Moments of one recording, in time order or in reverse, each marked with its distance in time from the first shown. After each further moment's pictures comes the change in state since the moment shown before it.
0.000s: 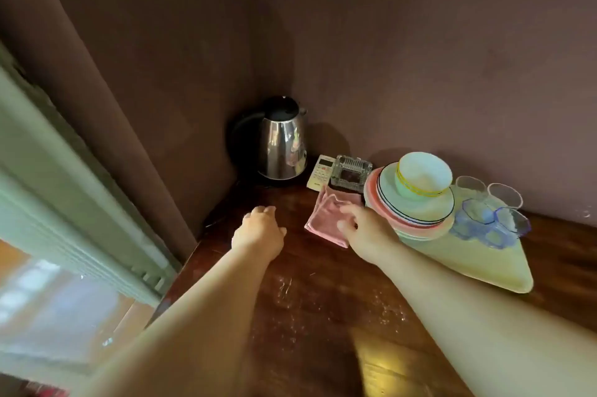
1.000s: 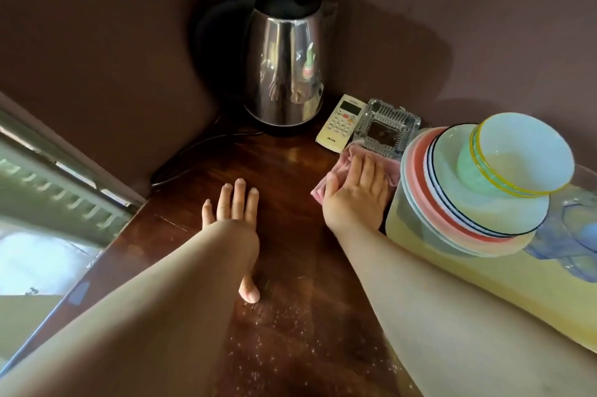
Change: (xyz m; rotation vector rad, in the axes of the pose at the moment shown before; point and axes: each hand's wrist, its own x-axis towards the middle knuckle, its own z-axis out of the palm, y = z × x) left_hand 0.084 -0.050 0.112 0.662 -0.513 -0.217; right_hand 0.149 0.053 0.121 -0.349 0.195 0.112
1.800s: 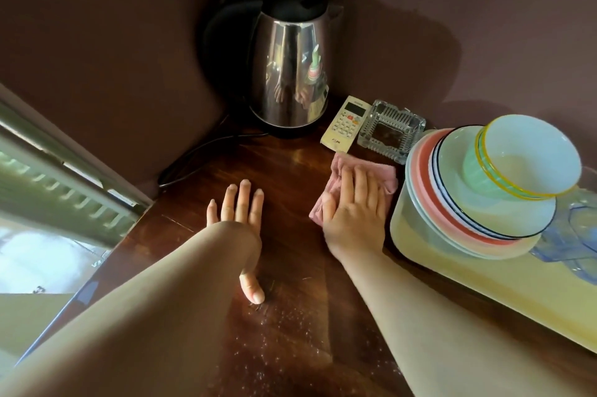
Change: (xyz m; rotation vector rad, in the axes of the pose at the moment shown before) left_hand -0.010 -0.003 -0.004 0.041 0.027 0.043; right_hand -0.030 0.010 0.002 -0.048 0.054 -0.205
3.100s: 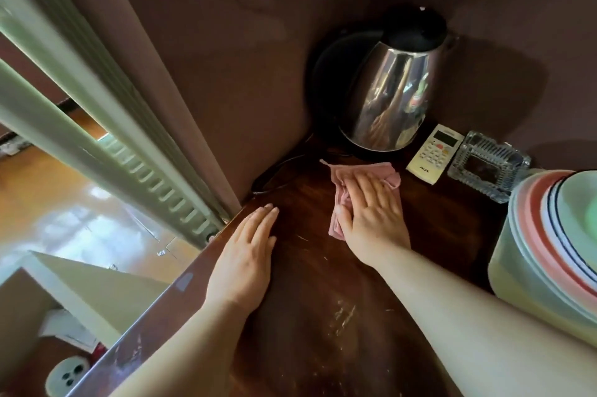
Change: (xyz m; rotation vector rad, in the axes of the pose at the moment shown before) left_hand -0.018 -0.089 0.086 -0.680 1.004 0.092; right_hand 0.025 -0.083 0.014 -0.083 -0.088 -0.412
